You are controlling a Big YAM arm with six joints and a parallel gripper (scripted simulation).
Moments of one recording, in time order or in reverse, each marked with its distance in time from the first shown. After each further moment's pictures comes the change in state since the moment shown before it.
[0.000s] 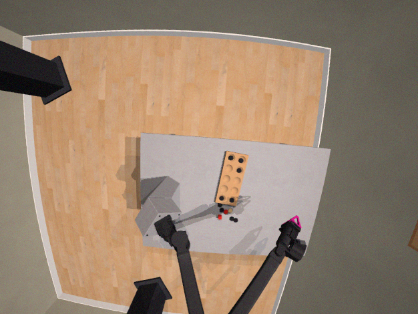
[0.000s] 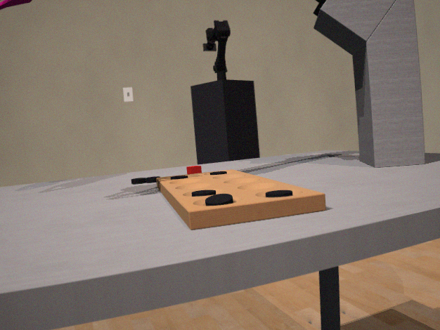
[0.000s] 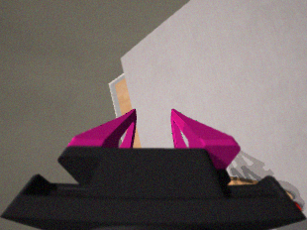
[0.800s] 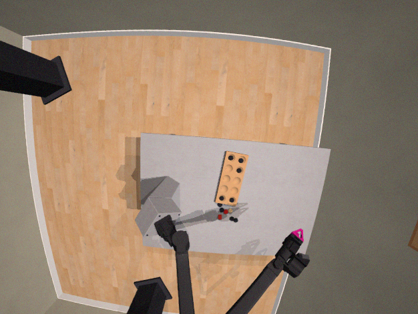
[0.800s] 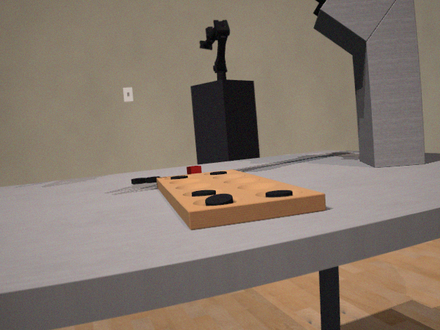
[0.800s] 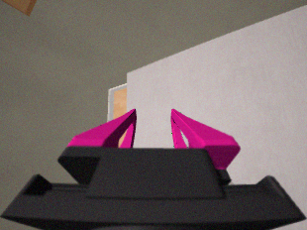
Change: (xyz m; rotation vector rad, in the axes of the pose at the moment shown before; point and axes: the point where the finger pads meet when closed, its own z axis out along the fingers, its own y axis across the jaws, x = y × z) arm -0.057 -0.007 -0.045 -0.073 -0.129 -0.218
